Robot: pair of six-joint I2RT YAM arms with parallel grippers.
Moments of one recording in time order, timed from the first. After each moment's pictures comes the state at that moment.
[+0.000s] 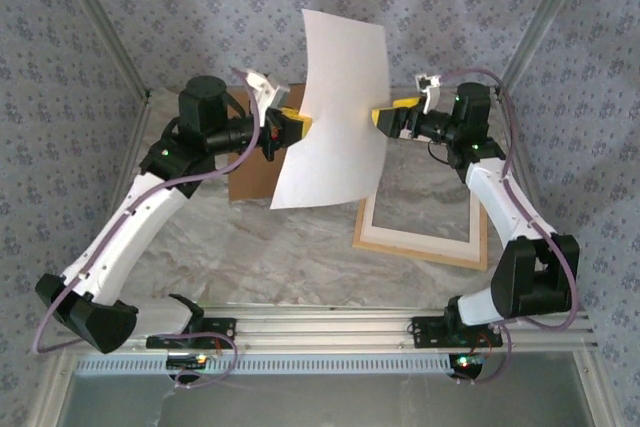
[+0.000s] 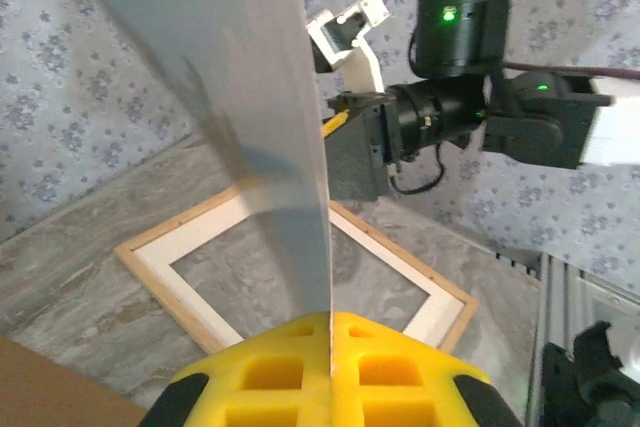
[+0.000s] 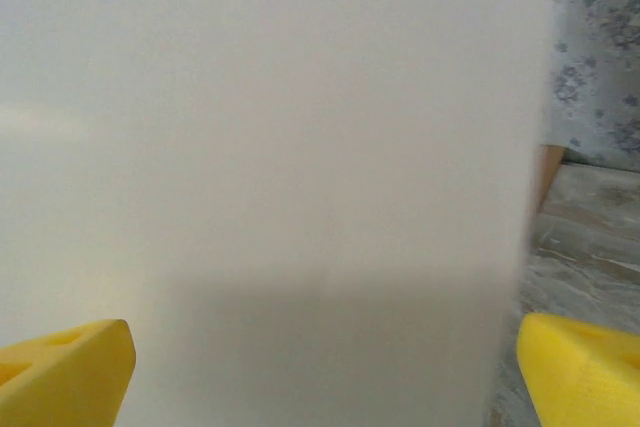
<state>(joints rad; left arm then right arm) -0.53 1.28 1.46 -0.42 0.63 -0.07 0.09 1.43 1.14 0.06 -0.85 0.28</state>
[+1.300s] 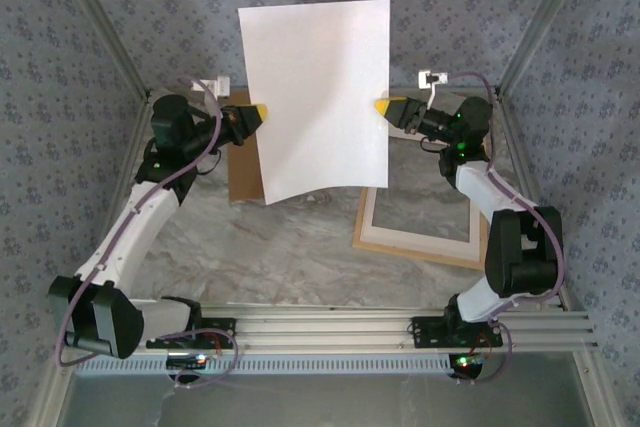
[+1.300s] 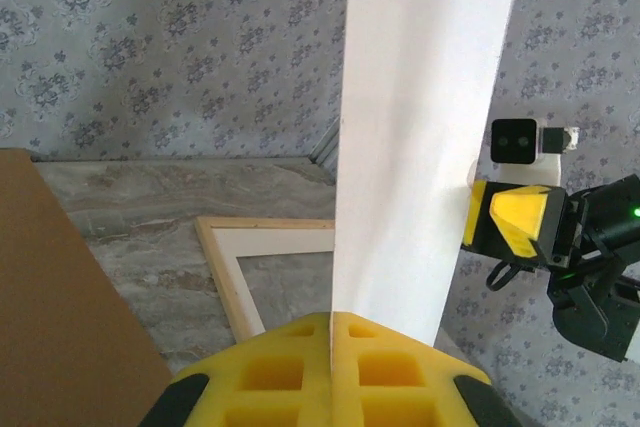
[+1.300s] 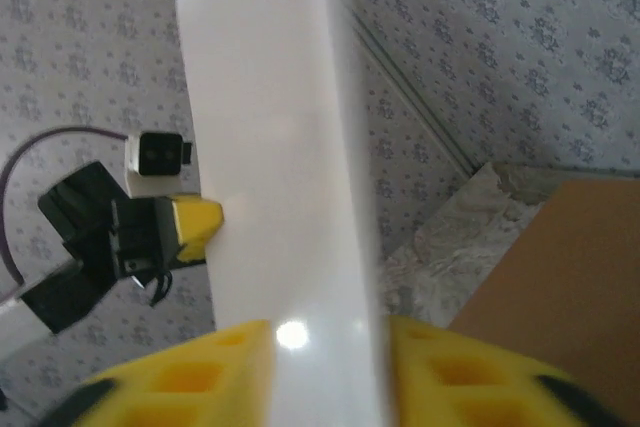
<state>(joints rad) -0.24 1.24 1.10 0.03 0.65 -0.55 0.08 1.56 1.02 0.82 -1.08 0.93</state>
